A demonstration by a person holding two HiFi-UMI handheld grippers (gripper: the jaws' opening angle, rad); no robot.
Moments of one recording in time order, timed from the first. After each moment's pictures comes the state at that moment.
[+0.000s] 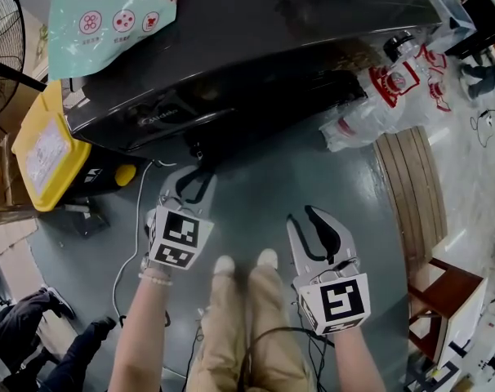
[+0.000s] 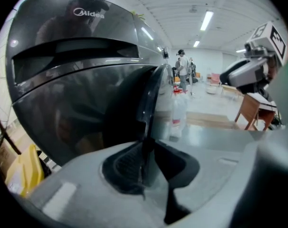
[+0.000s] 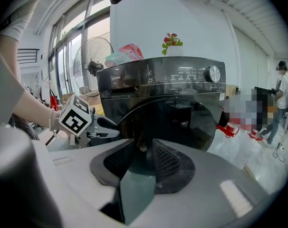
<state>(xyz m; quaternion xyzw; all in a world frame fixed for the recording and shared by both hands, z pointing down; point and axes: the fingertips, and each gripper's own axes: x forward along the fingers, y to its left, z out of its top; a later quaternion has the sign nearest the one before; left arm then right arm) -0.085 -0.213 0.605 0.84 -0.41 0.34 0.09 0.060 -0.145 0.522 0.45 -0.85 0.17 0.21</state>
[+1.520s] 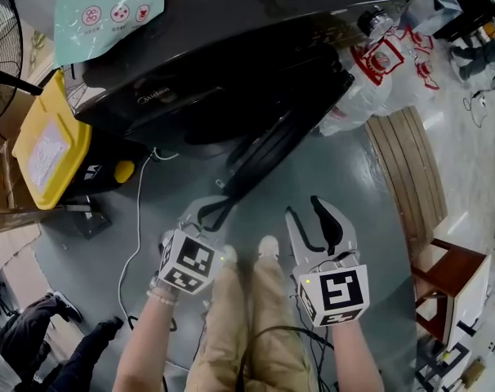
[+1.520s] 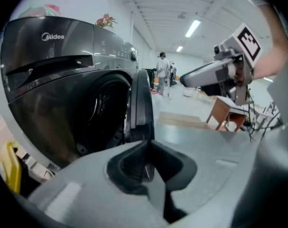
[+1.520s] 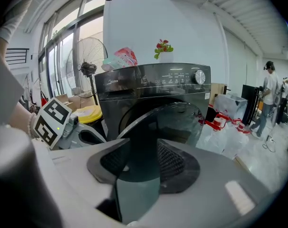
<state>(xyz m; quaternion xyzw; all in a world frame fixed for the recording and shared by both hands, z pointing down) -0.021 -0.105 0.592 0.89 -0.28 0.33 0.13 0.080 -0.109 0.507 0.50 -0.82 0.19 0.21</state>
